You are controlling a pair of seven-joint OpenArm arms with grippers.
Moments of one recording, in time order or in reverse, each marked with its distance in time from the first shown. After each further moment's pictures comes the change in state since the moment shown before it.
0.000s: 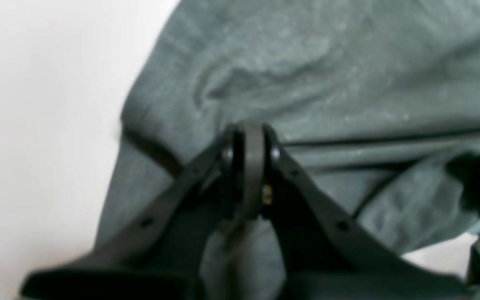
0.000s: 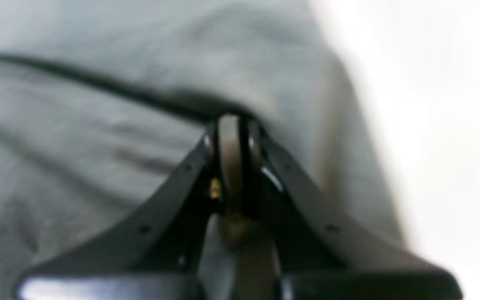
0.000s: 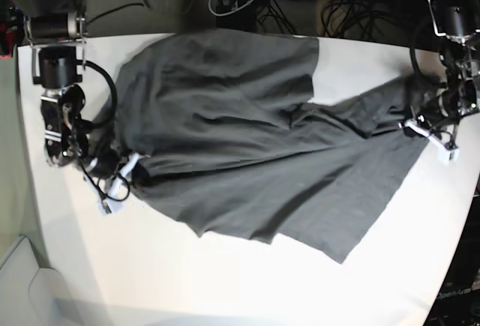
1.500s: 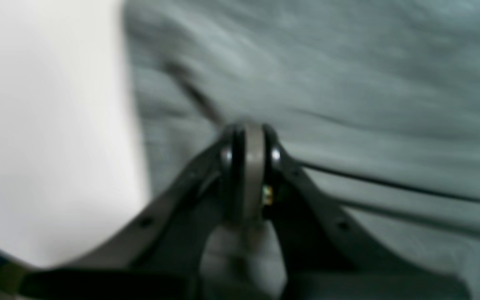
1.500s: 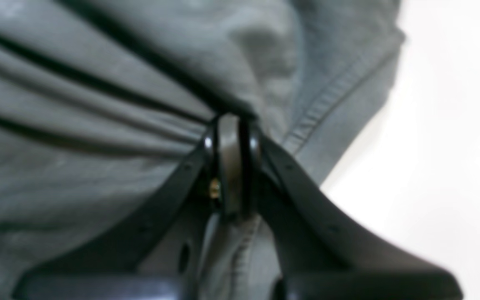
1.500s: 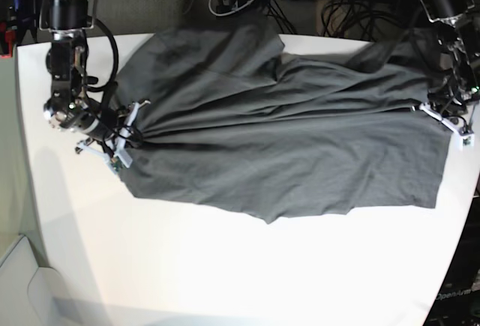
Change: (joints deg) left arm 3.3 6.3 -12.6 9.1 21.3 0.2 2.1; right arm -18.9 -3.0 7.2 26.9 -19.2 1.3 -6.5
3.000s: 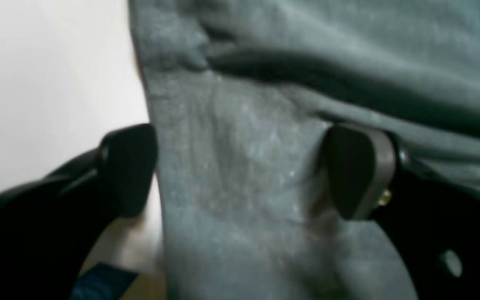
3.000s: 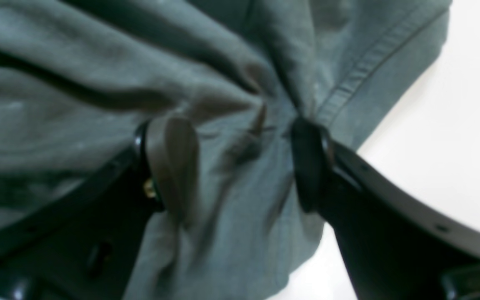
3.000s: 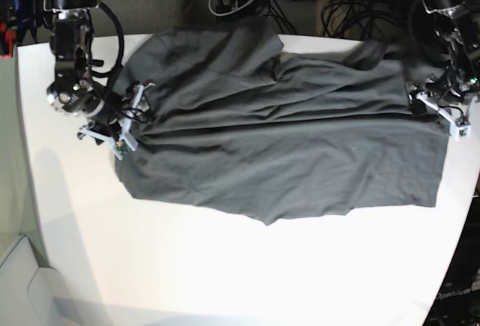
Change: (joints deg) left arm 2.8 1.3 -0.1 0.0 1.4 -0.6 1.4; right arm -6.3 -1.6 -0.2 8.2 0.2 -0.4 -4.9
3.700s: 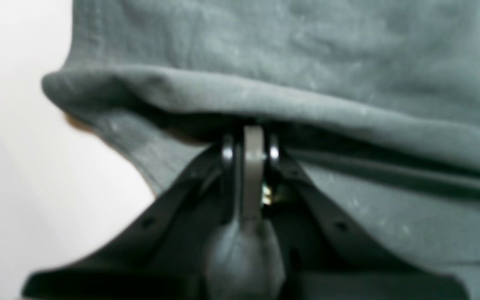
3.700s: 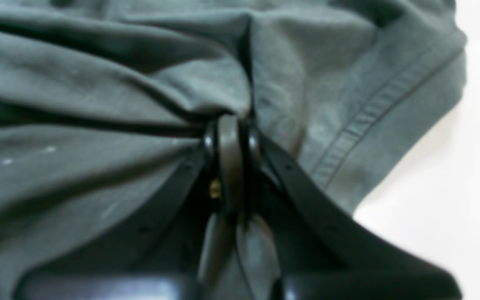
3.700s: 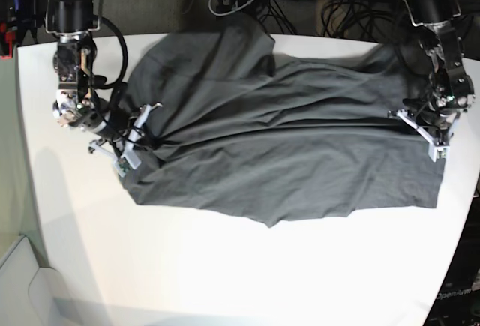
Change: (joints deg) left arm -4.5 1.8 7.4 -2.0 5.2 0.4 -5.4; right arm 7.1 0.5 -2.2 -12.9 2.4 0.3 9.7
